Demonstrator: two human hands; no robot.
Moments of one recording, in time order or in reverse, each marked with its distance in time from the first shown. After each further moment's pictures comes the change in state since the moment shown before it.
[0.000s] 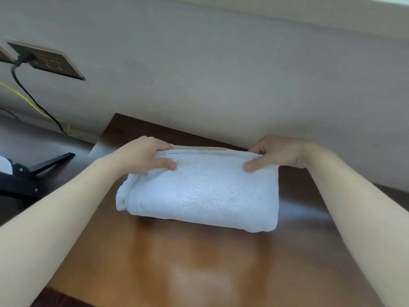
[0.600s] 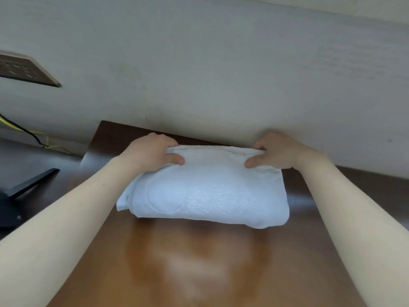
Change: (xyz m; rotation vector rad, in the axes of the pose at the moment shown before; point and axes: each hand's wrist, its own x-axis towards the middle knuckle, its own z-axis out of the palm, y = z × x) left_hand 0.059 -0.010 -0.006 0.161 -0.053 -0.078; right_hand 0.036 0.007 0.007 -0.284 0.348 0.080
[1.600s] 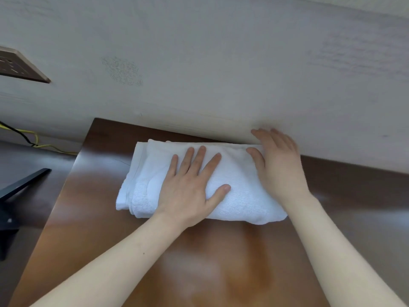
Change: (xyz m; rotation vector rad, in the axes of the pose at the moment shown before) left_hand -0.062 0.079 0.089 0.193 0.265 0.173; right_hand -0.051 -0.035 0.058 -0.086 0.715 -0.015
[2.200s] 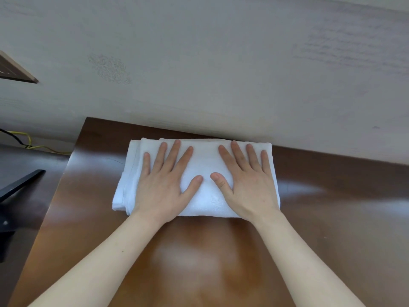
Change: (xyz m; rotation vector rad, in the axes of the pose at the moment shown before) left_hand -0.007 -0.030 0.006 0.009 0.060 -0.104; right_hand -0.040 -0.019 0.037 -0.218 -0.303 0.006
